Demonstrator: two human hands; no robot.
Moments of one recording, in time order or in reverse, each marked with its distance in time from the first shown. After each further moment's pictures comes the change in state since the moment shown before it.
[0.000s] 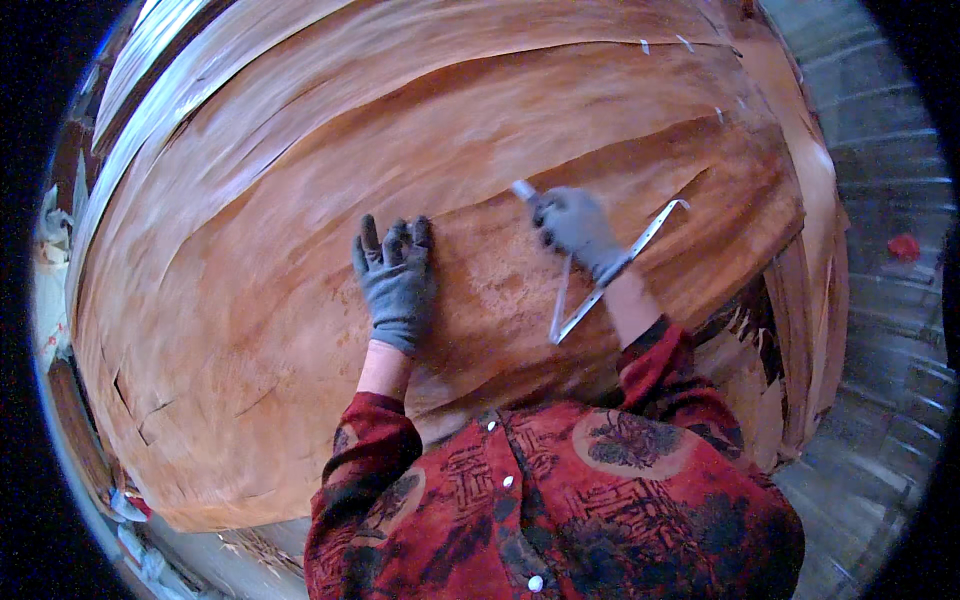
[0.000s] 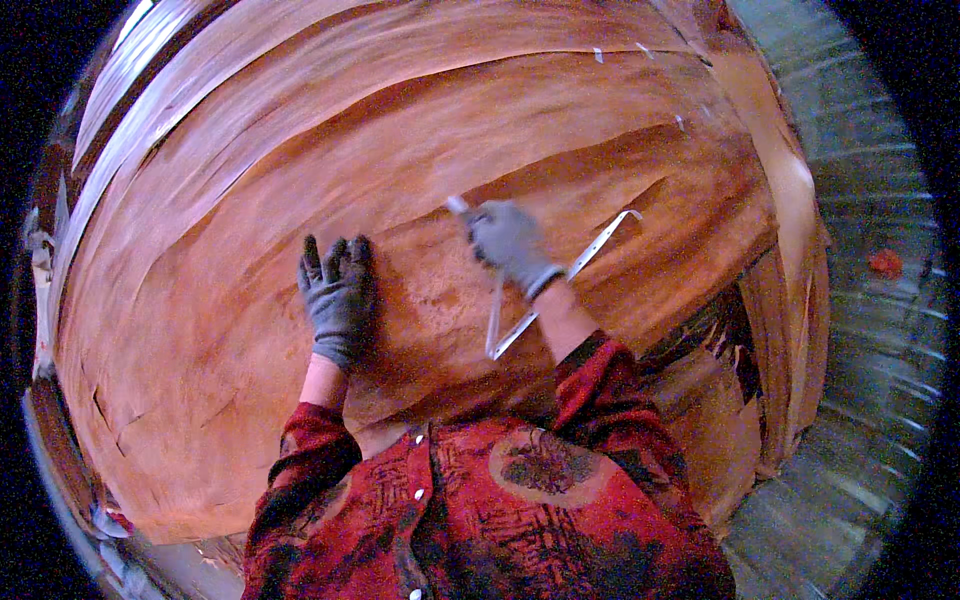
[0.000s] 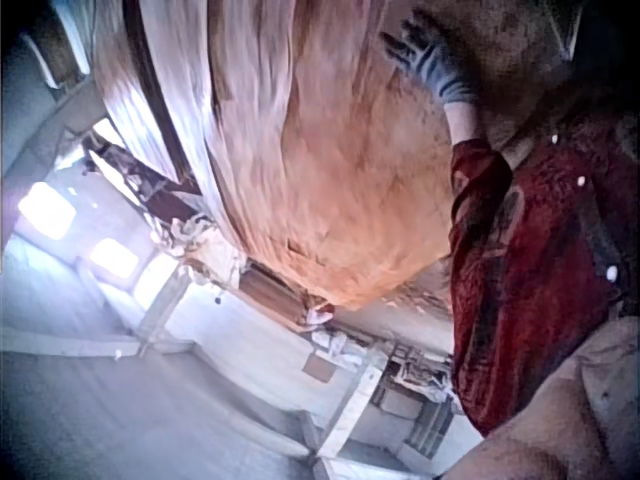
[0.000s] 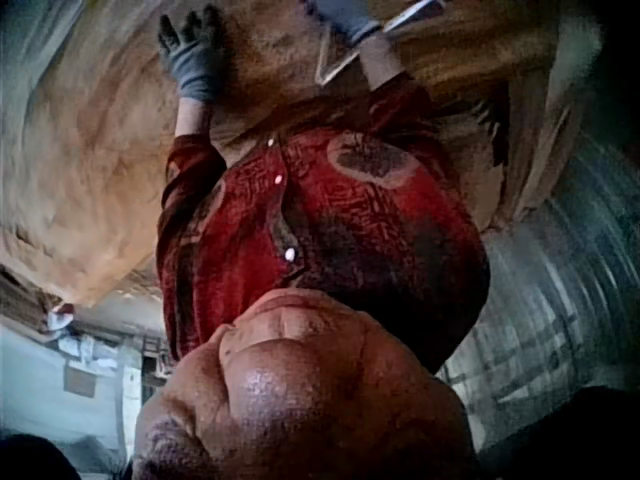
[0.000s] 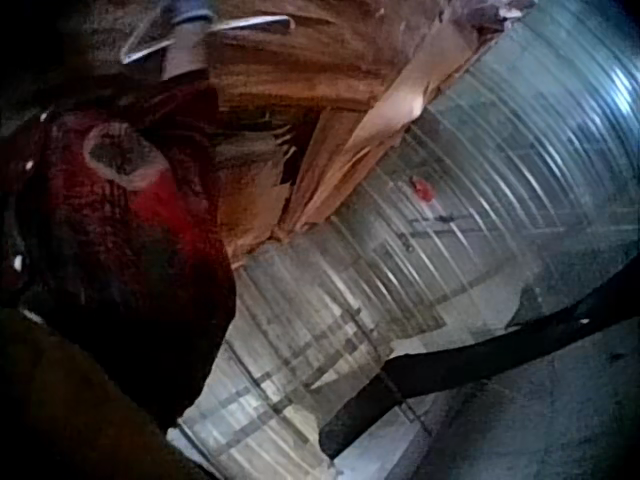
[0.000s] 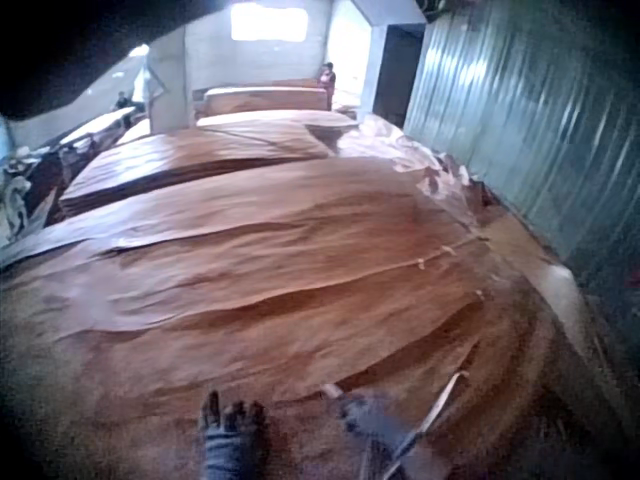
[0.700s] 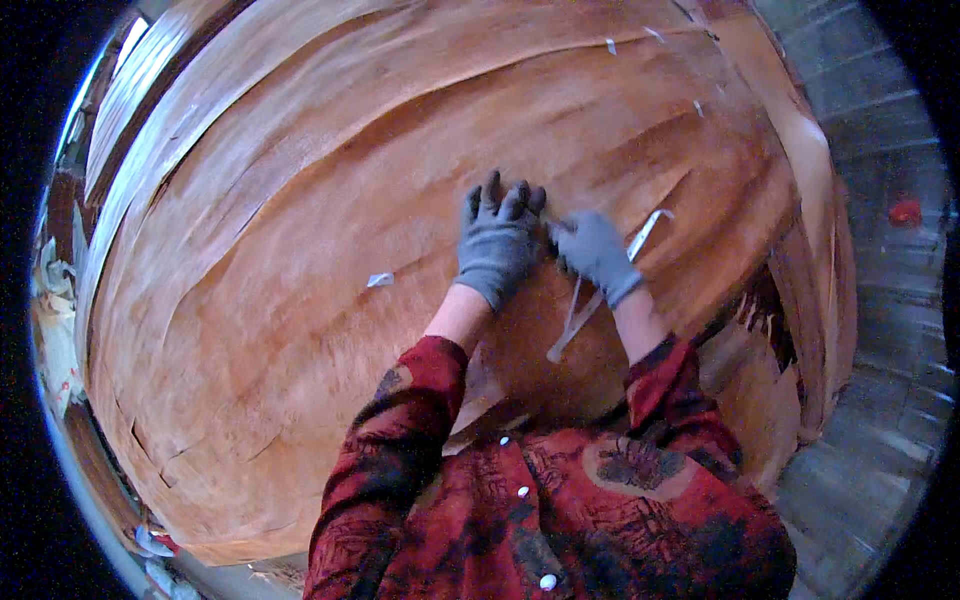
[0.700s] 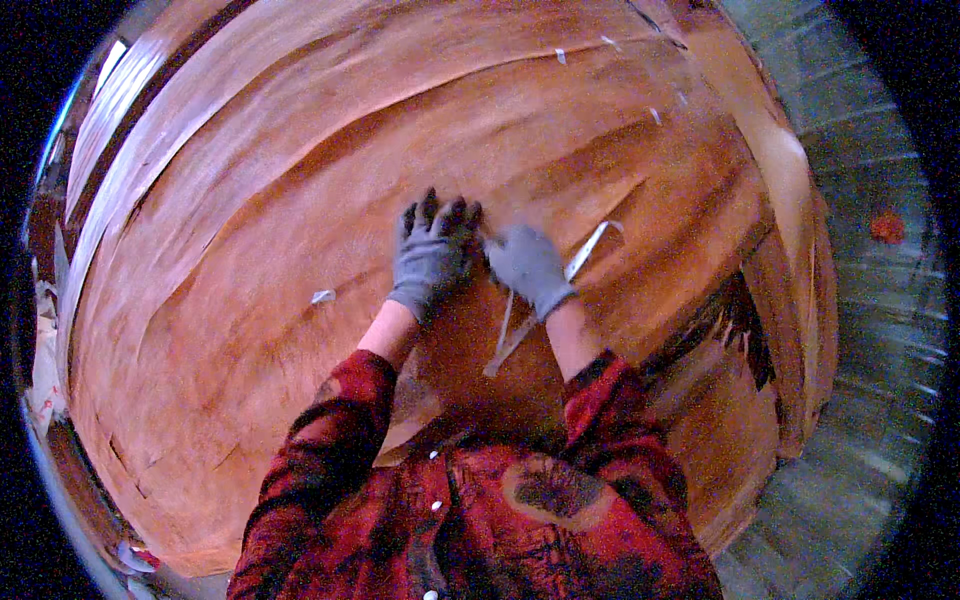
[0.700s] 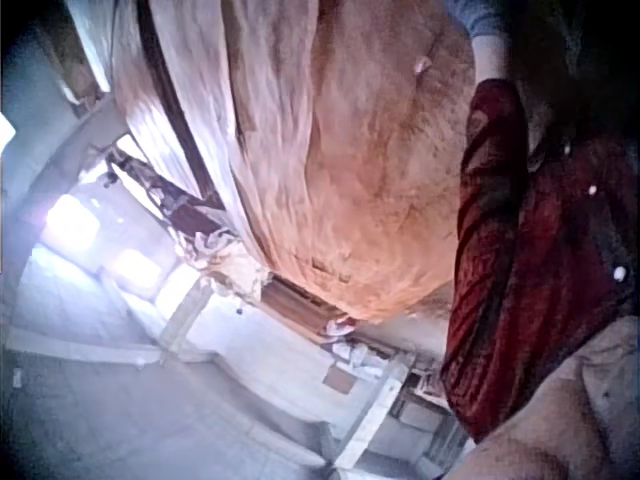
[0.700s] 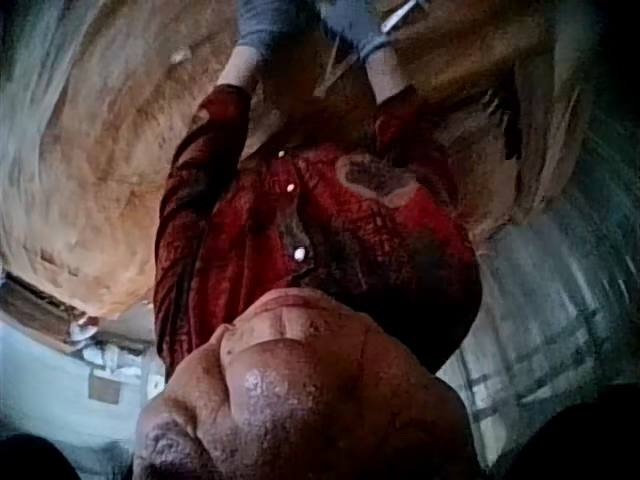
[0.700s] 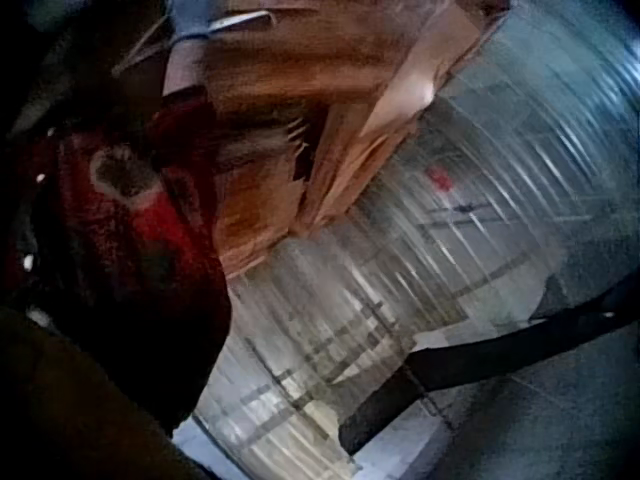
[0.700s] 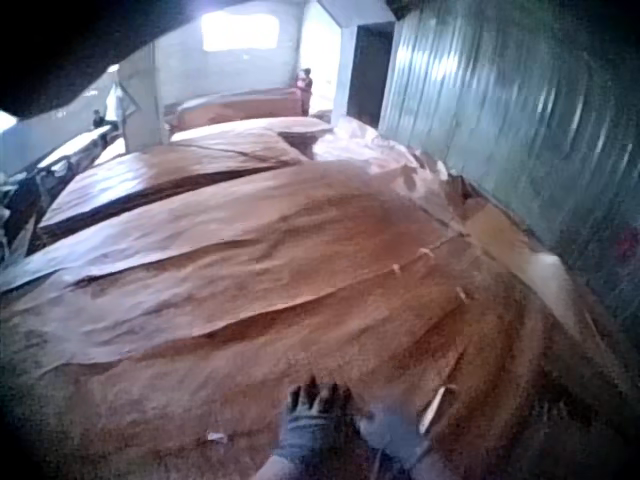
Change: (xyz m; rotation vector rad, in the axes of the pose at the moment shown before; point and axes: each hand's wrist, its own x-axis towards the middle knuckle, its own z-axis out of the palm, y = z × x) left_hand 0.105 0.127 0.051 -0.331 -0.144 0.333; right_hand 0.014 0.054 -0.045 -0.268 0.062 0.089
